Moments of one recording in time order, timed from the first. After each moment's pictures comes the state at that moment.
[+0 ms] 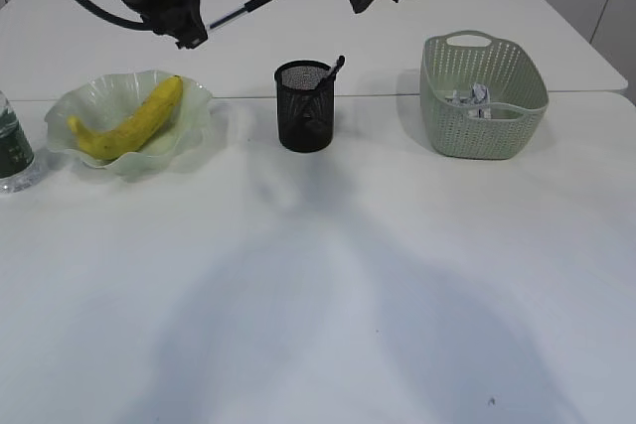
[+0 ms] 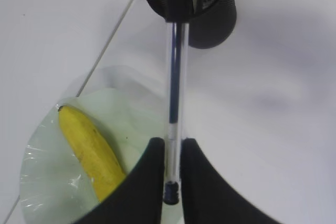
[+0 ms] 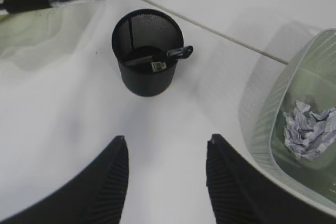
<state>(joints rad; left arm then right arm) -0.38 2.01 -1.89 -0.03 0.89 0.64 0.40 2.04 -2.12 -0.08 1.07 -0.02</state>
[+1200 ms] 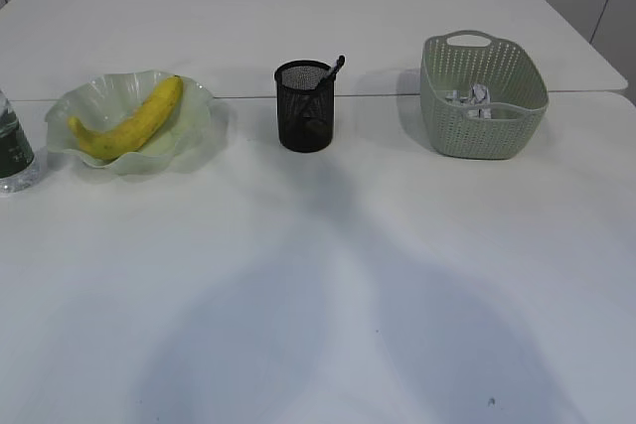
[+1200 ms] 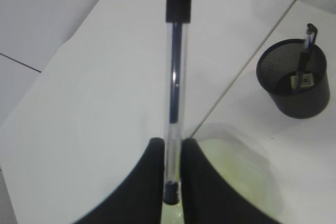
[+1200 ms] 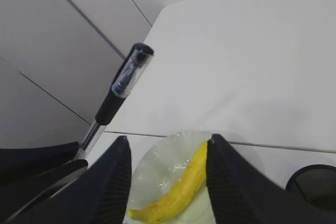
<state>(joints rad) -0.38 1.84 -1.89 0.12 0.70 0.53 0.40 2.04 -2.12 0.43 0.53 0.11</state>
